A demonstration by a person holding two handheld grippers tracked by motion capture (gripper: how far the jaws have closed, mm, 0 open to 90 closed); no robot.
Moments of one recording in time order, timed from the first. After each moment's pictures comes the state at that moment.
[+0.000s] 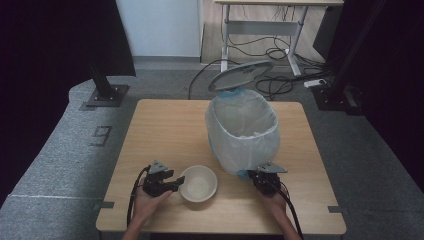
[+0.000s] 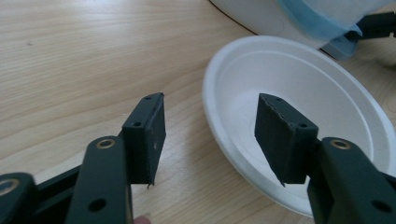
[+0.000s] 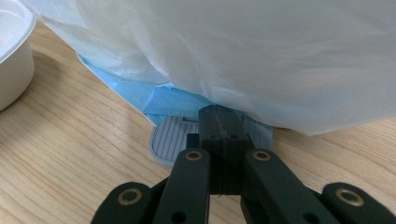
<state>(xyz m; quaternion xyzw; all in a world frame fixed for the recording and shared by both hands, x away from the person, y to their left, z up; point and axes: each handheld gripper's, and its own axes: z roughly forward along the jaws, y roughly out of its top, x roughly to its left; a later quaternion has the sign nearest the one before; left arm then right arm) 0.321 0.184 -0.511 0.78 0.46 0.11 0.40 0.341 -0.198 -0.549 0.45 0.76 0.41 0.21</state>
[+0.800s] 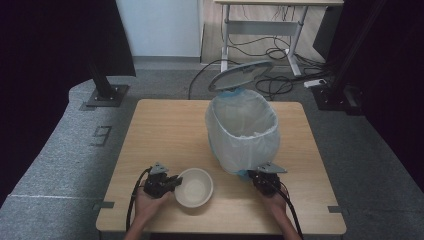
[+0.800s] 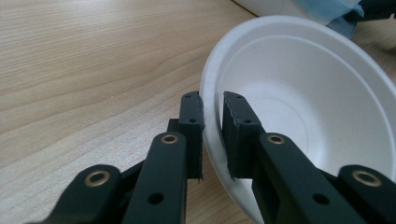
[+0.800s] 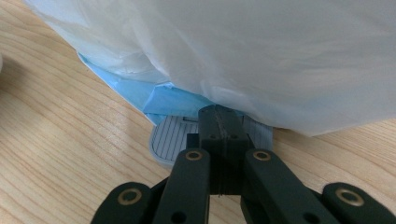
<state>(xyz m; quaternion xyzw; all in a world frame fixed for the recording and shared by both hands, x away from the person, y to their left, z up) 0.324 0.190 -0.522 0.79 0.46 0.08 0.41 0.340 -0.197 -0.549 0.45 0.77 0.41 0.21</state>
